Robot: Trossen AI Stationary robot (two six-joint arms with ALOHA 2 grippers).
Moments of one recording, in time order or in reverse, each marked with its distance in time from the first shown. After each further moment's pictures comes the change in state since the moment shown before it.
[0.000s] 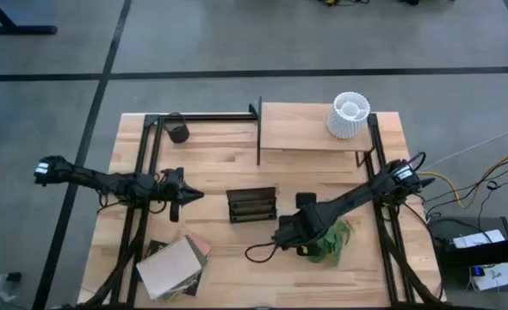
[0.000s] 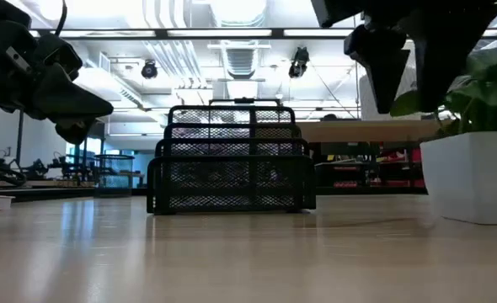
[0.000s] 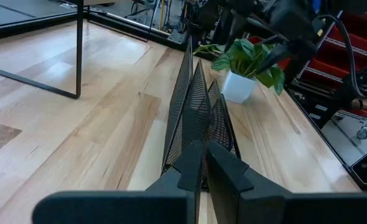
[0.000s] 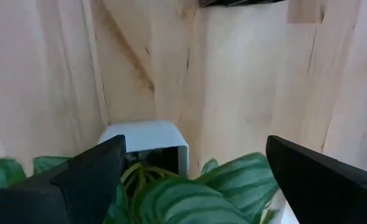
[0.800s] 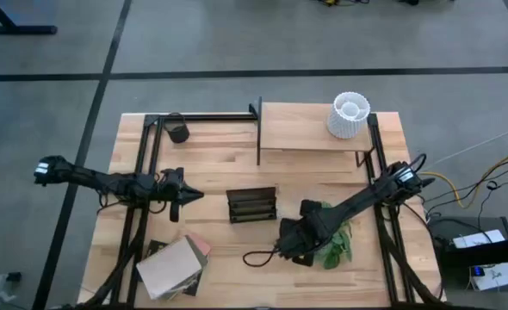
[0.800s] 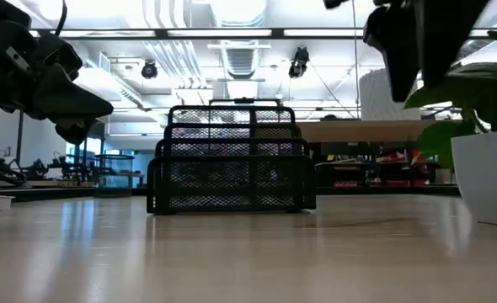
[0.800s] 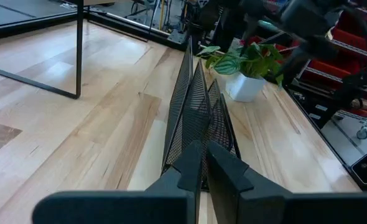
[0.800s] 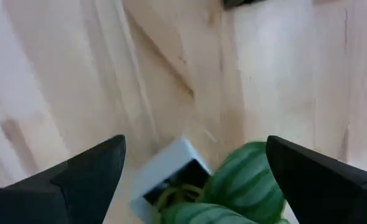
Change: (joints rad) left arm 0.000 0.000 0.000 0.000 0.000 0.000; right arm 0.048 0.002 0.056 0.046 -0.021 0.268
